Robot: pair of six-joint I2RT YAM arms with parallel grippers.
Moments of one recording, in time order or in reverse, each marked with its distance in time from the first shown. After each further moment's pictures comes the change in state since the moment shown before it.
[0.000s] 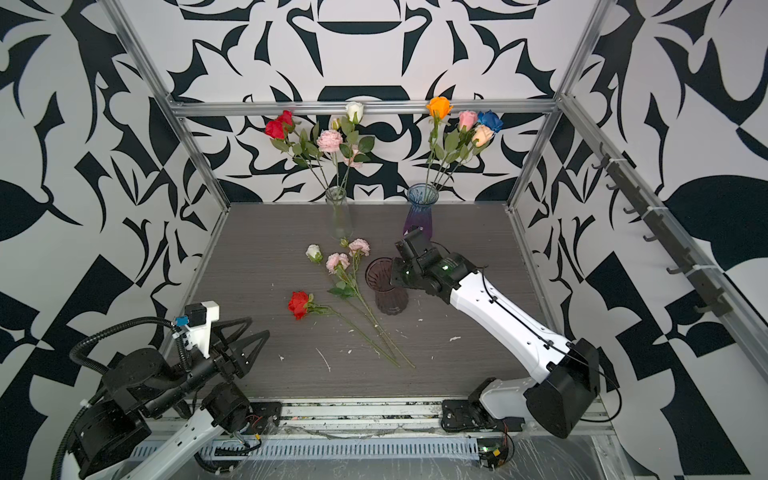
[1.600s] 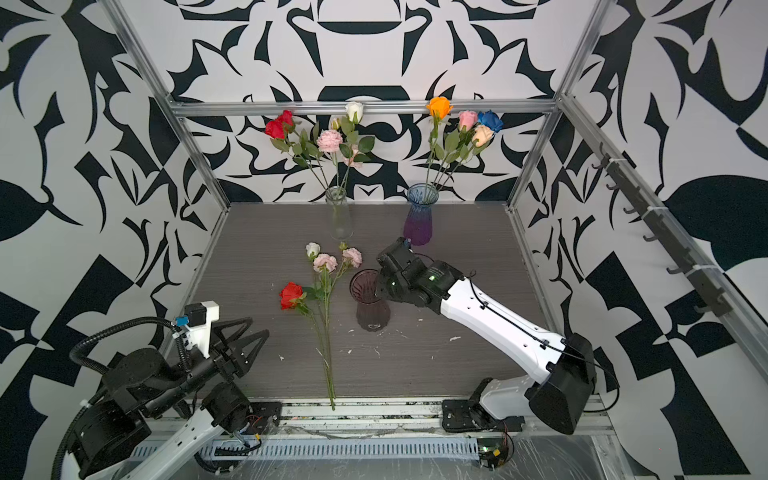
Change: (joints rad) left arm 0.000 0.000 0.000 0.000 -0.002 0.000; right arm 0.106 0.001 -0.001 -0.028 0.011 0.179
